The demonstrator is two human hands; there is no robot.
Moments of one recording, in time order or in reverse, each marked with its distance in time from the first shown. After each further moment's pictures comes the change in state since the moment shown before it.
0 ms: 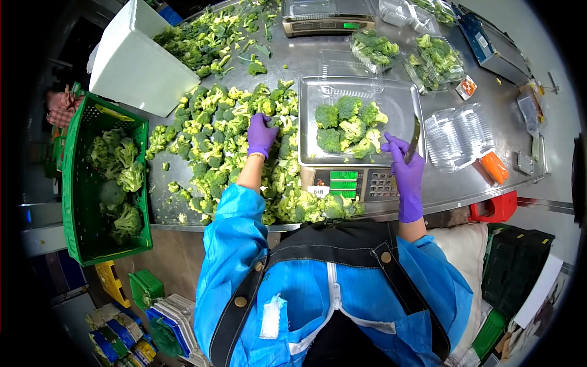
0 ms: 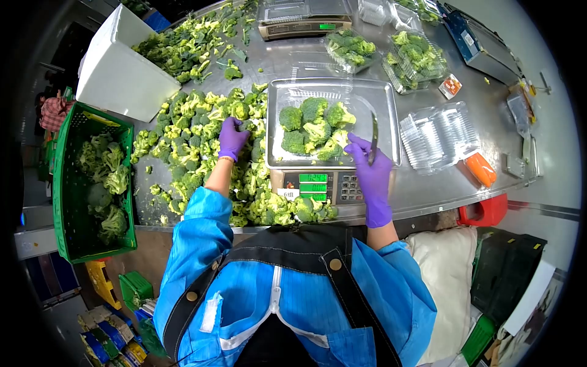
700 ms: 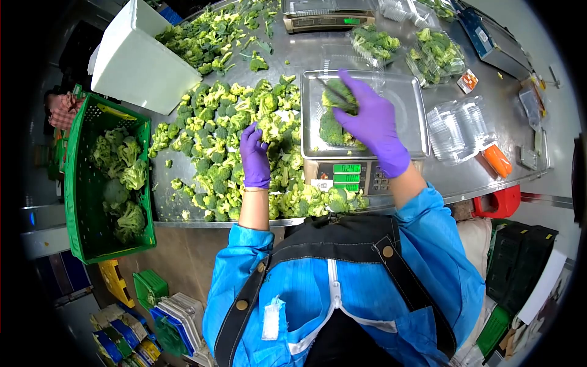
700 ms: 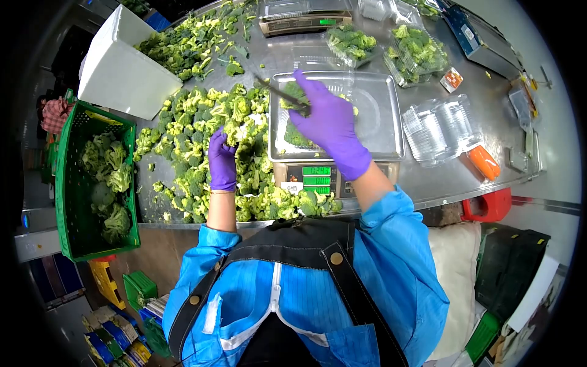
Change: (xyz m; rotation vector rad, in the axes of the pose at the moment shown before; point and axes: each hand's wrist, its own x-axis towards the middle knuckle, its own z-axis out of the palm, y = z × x) left_hand -0.076 0.045 -0.052 -1.253 0.098 -0.346; right_hand 0.044 -0.066 0.073 -0.510 -0.146 -0.606
